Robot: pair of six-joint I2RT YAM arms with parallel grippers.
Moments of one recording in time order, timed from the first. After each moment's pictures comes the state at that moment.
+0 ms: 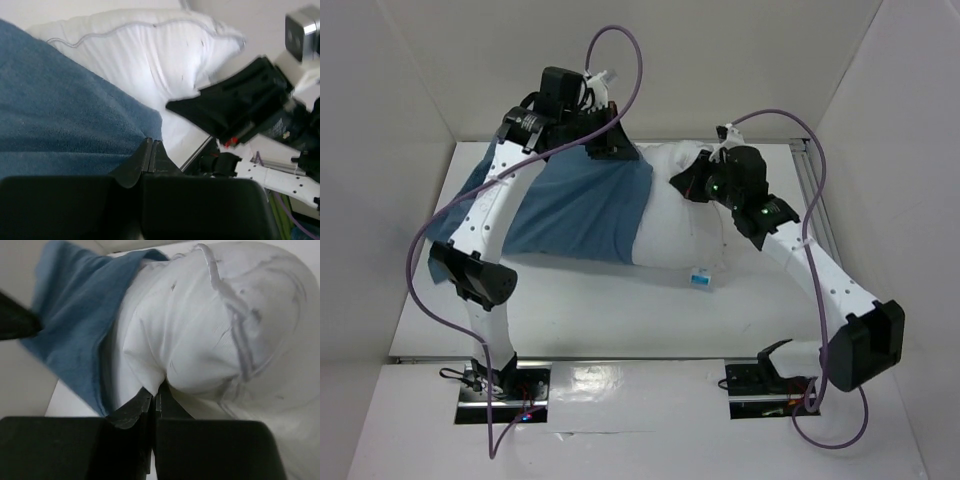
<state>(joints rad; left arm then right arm) -0.42 1.92 2.34 -1.02 0.53 -0.46 0.39 1.32 1.18 -0.18 -0.19 0.57</state>
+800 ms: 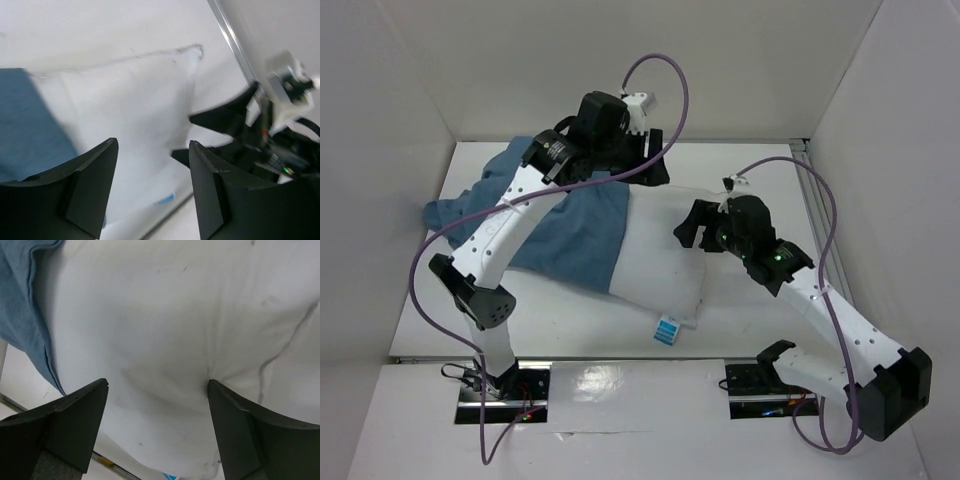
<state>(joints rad) -0.66 1.81 2.20 -0.98 0.20 -0.39 0.51 1.03 0.87 -0.33 -0.02 0.56</state>
